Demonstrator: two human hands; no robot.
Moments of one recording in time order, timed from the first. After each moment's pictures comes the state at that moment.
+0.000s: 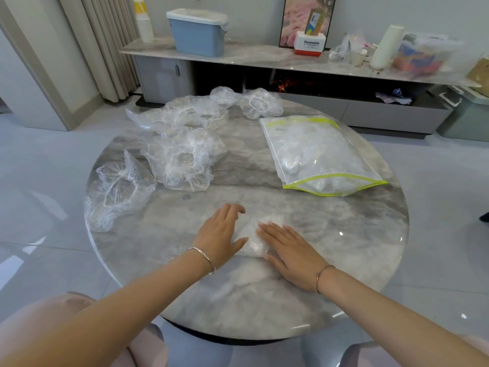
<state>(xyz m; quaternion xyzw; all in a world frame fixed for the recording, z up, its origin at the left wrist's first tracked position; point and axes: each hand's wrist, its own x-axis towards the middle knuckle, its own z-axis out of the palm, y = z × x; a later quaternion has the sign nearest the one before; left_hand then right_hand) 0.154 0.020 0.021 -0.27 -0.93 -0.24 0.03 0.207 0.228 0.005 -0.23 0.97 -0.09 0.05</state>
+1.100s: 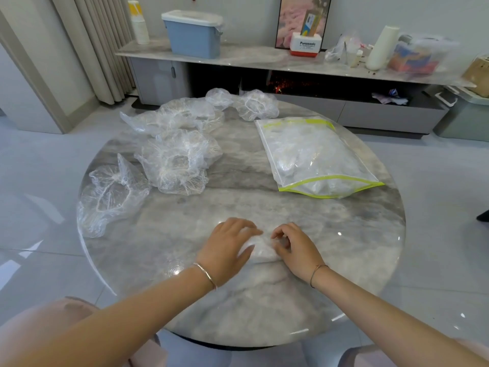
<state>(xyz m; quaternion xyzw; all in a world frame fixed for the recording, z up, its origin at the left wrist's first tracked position) 0.165 0.036 0.016 -0.37 -0.89 -0.26 0.08 0.200 0.234 0.003 0.01 0.93 -0.36 0.00</state>
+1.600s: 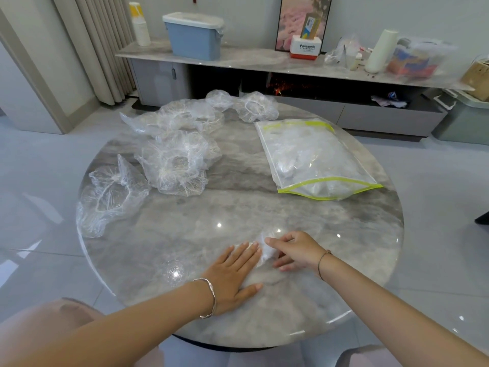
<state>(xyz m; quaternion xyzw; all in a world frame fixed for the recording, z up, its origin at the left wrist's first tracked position) 0.195 0.033 -0.009 -0.43 -0.89 -0.07 -0.13 0.193 0.224 0.040 0.24 0.76 -0.57 0.21</state>
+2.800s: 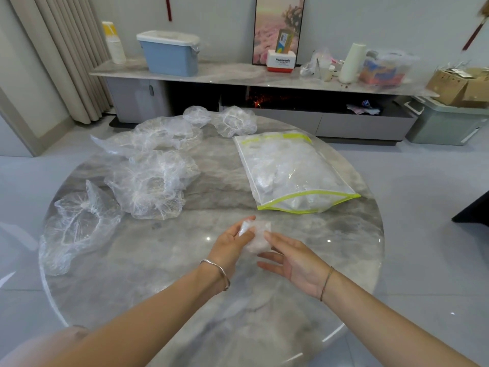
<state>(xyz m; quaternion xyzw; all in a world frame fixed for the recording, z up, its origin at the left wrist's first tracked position) 0.143 0.107 0.040 -0.02 -0.57 -0.78 -0.26 0.201 0.244 0.070 0.17 0.55 -0.80 0.16</state>
